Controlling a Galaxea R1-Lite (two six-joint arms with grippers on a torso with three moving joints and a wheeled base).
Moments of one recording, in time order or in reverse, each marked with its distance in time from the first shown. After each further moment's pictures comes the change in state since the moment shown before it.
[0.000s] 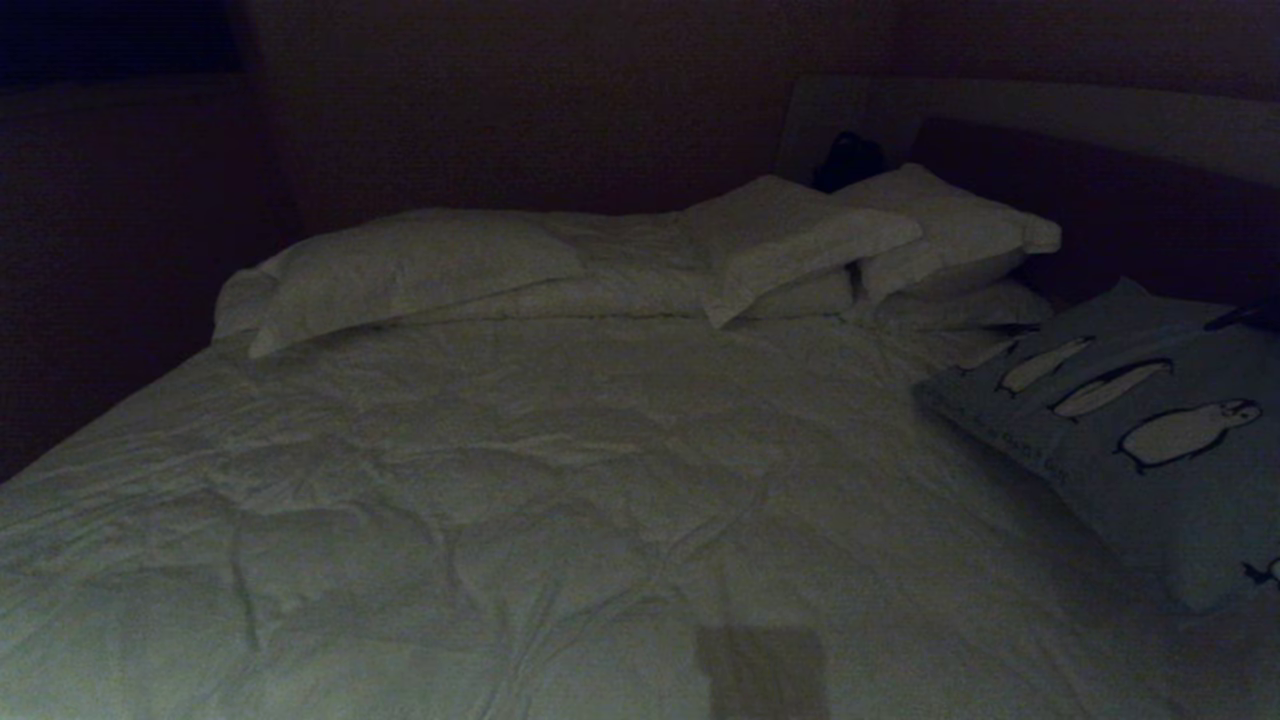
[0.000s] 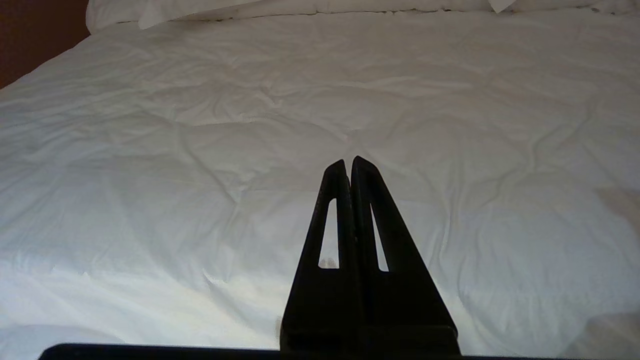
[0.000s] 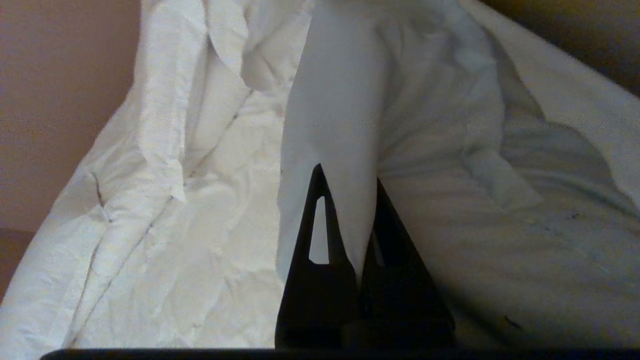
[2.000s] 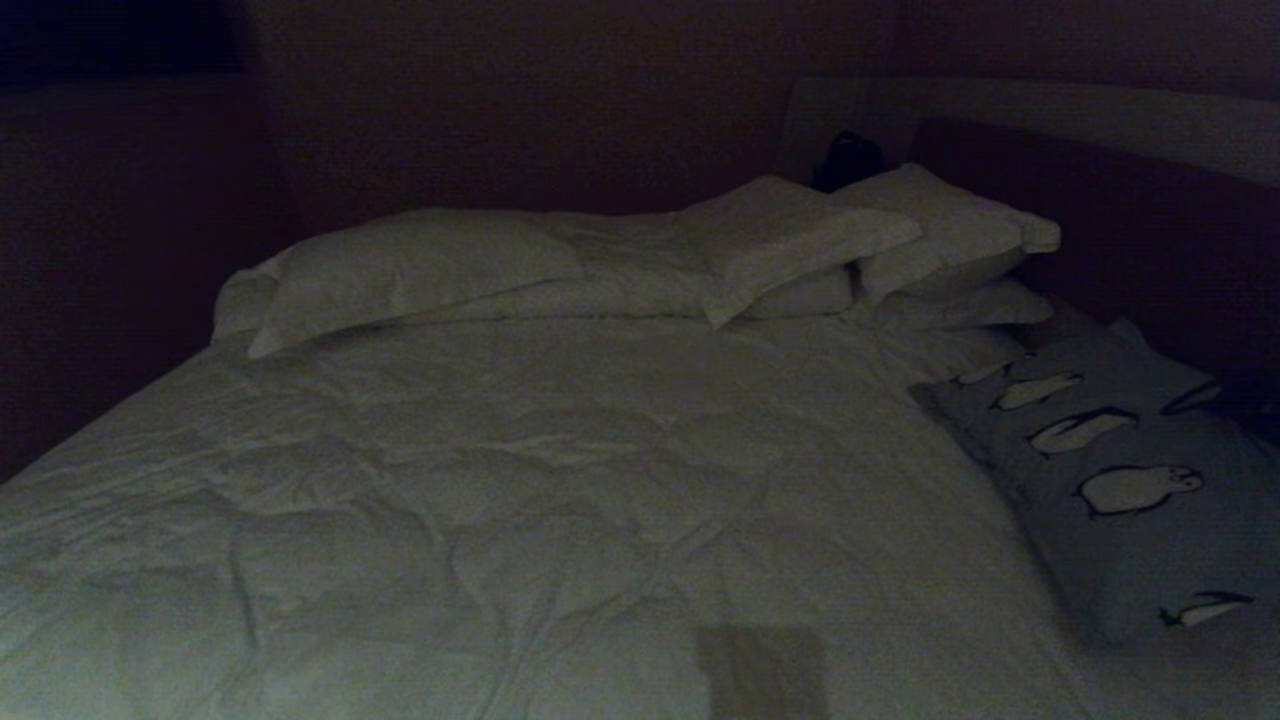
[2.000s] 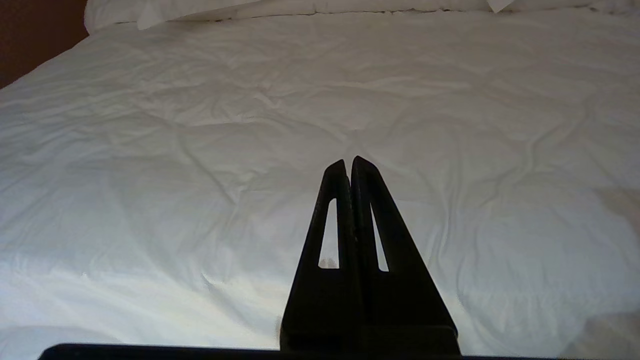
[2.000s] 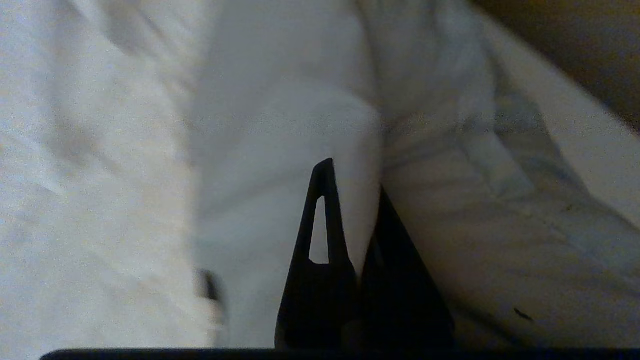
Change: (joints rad) left arm 0.000 0.000 0.000 0.000 0.000 0.000; right arm -0.012 0.261 -0.065 -0.021 -0.055 -0.166
